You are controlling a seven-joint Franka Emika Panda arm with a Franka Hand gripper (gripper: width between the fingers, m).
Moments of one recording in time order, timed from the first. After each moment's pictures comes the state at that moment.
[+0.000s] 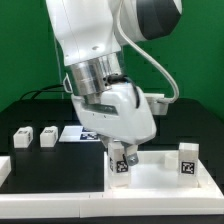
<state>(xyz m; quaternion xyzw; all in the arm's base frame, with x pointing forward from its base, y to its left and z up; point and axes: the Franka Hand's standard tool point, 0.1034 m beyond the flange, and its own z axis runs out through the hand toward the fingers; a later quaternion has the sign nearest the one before) 0.622 0.007 0.070 -0.87 0.48 0.02 0.13</state>
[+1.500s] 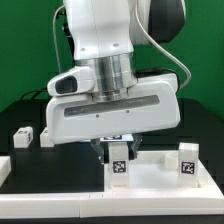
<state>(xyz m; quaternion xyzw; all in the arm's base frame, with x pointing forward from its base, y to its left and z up) 0.627 0.004 0.071 -1.00 0.04 -0.03 0.06</state>
